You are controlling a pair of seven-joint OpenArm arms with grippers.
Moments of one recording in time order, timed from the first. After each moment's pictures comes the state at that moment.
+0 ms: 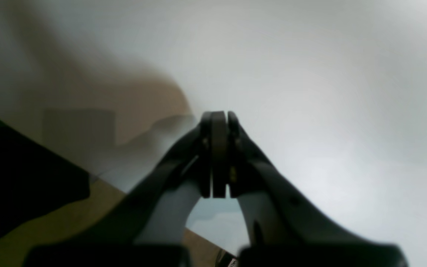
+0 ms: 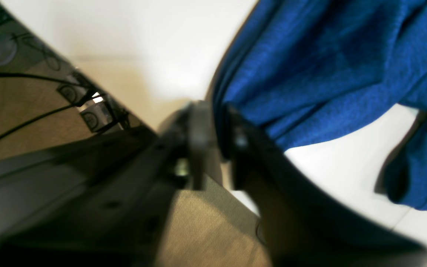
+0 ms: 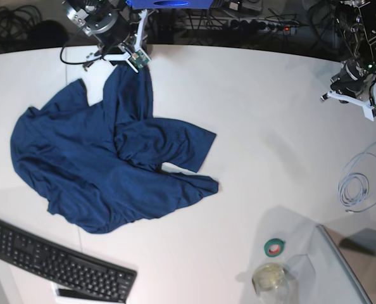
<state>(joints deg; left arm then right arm) 18.7 -17.0 -28.7 81.5 -25.2 -1.2 37.7 -32.5 9.6 -20.5 96.1 -14.8 11.3 -22.3</state>
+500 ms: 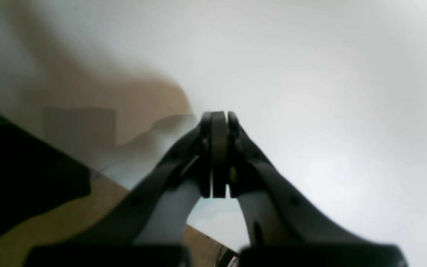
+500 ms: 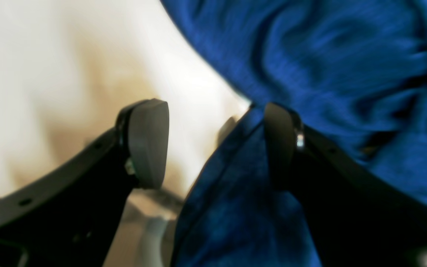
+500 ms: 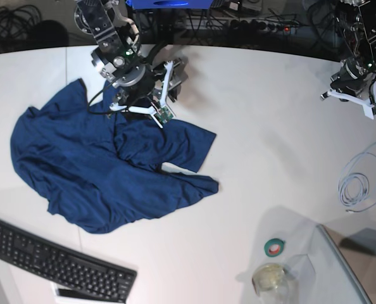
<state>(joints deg) 19.2 -17.0 -28.7 81.5 -25.1 -1.2 37.7 -13.9 0.7 -21.8 82.6 -14.6 10.7 -28.9</state>
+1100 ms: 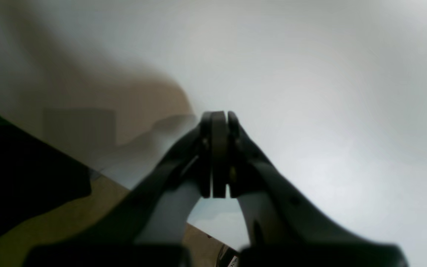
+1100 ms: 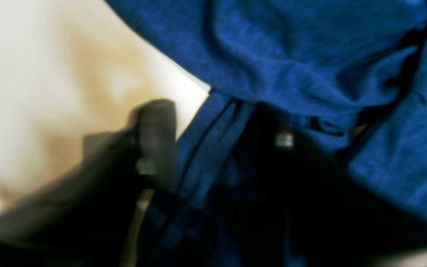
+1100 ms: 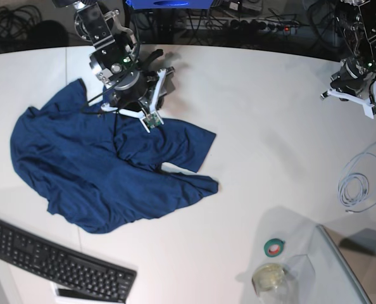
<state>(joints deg) 19.2 -17.0 -28.7 81.5 -25.2 -1.1 37.7 -13.1 0.3 -19.3 77.2 -14.2 5.9 -26.6</state>
